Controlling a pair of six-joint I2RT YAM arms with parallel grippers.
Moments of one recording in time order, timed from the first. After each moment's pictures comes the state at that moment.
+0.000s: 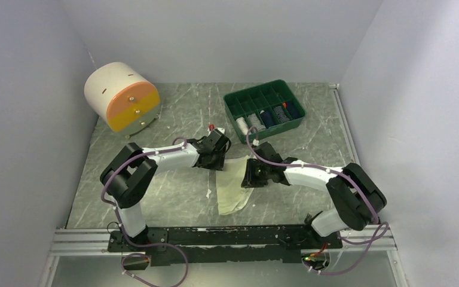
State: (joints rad) left arm -0.78 1.78 1.08 -0.34 -0.19 -0.54; right arm 0.65 1.47 0.63 -0.15 -0.23 0.68
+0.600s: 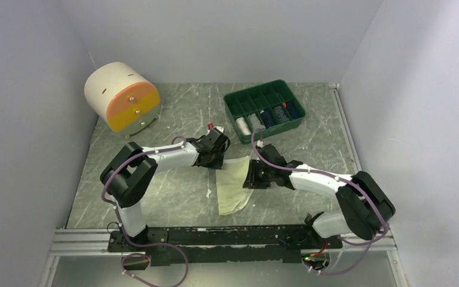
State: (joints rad) left arm -0.77 1.79 1.09 -0.34 -0.23 -0.53; right arm 0.66 1.39 0.59 -0.16 -0.19 0.71
